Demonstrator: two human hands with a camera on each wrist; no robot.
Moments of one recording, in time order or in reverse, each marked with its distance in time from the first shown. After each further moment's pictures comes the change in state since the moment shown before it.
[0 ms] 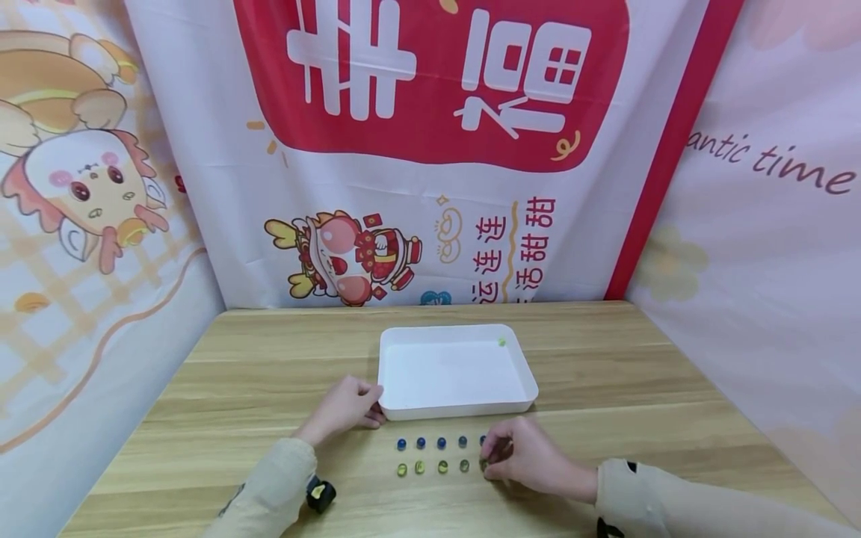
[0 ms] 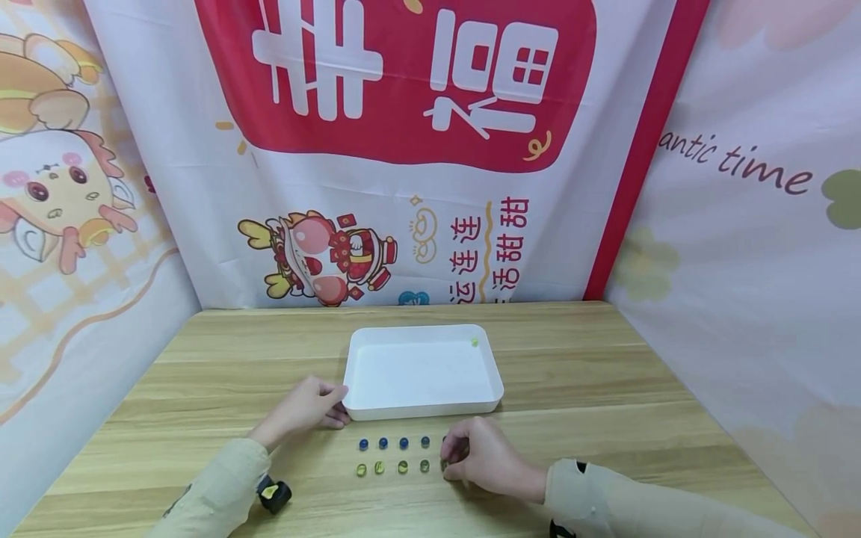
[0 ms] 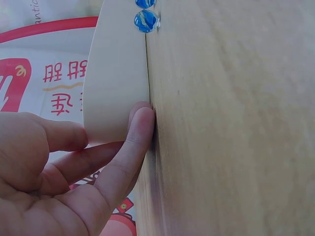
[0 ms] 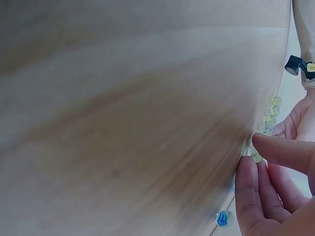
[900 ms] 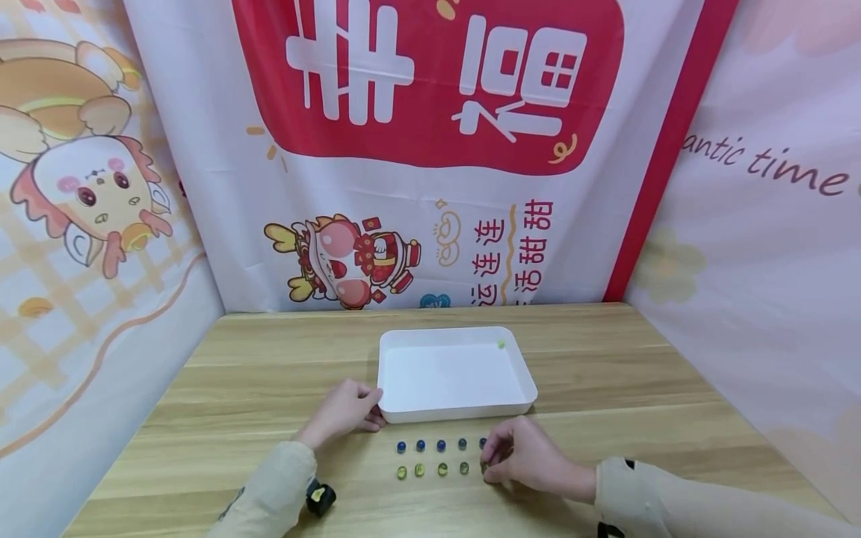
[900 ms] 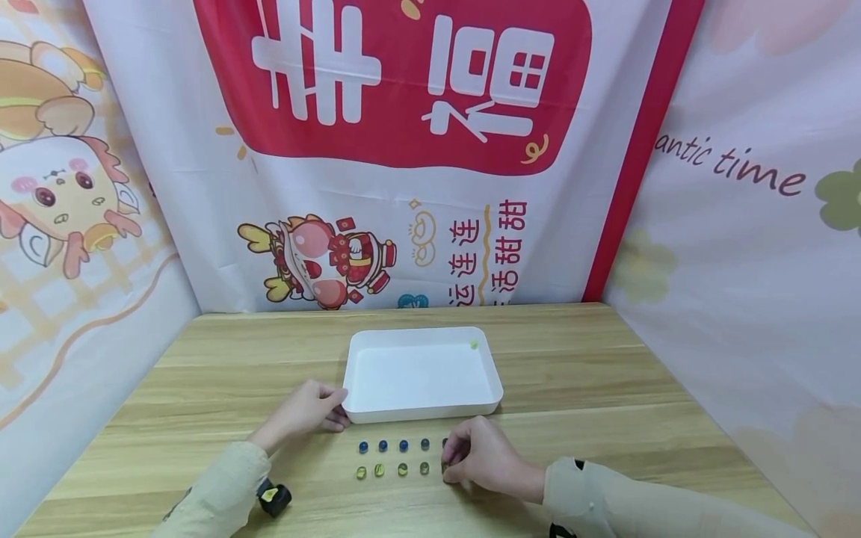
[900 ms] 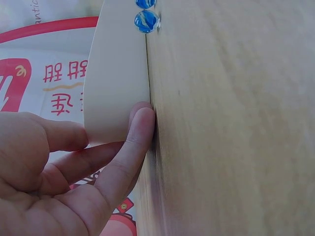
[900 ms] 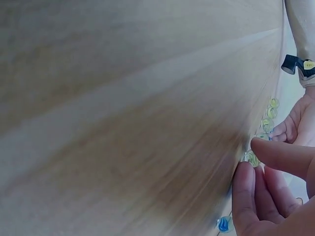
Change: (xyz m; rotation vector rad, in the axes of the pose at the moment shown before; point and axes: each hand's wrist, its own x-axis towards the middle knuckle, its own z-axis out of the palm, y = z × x) left_hand -0.002 0.000 0.002 0.004 0.009 0.001; right_hand -0.001 -0.004 -0.004 0.043 -0.001 0.067
